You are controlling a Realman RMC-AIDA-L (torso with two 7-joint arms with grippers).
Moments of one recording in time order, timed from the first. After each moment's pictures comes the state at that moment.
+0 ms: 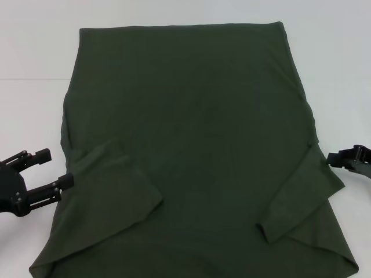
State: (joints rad) left arm -0.33 -2.10 0.27 0.77 2.06 1.73 -1.22; right arm 0.56 1.93 -0.66 -0.46 -2.12 -1.13 2.31
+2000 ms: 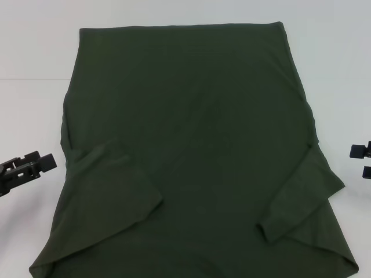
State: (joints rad) left arm -0.33 -2.02 0.28 0.68 2.02 1.76 -1.71; right arm 0.51 1.85 -0.44 -0.58 -2.24 -1.57 2.40
